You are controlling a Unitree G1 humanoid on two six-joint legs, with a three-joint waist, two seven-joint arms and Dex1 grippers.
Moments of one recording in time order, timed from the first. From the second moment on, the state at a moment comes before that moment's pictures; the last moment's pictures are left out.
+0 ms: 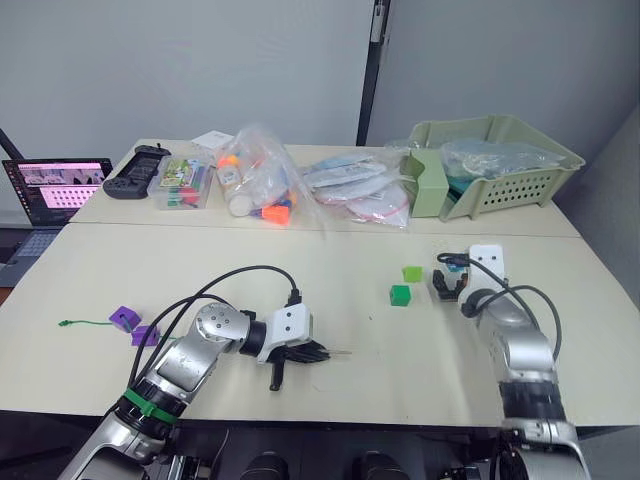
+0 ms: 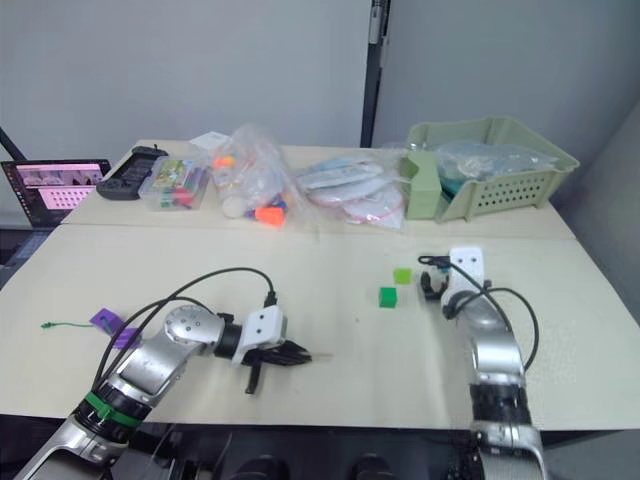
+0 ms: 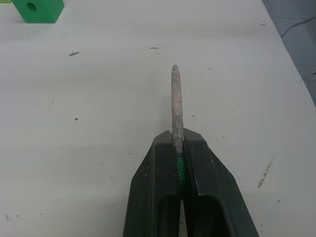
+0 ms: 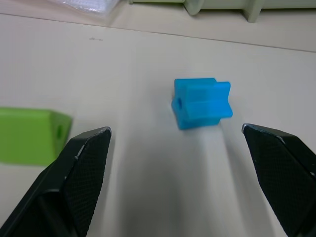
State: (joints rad) left arm -0.43 0.57 -0.37 -0.06 -0.14 0.28 -1.18; right arm -0.49 -0.35 -0.20 0.23 0.08 0.52 0.12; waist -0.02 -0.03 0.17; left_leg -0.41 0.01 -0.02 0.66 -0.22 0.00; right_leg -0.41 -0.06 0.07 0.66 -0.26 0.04
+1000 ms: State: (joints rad) left arm -0.42 0.57 -0.37 -0.08 -0.15 0.31 -1.17; right arm -0.66 -0.37 -0.21 0.50 0.11 0.35 0.17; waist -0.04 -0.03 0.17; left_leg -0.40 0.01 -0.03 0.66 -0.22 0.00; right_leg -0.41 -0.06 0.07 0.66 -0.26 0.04
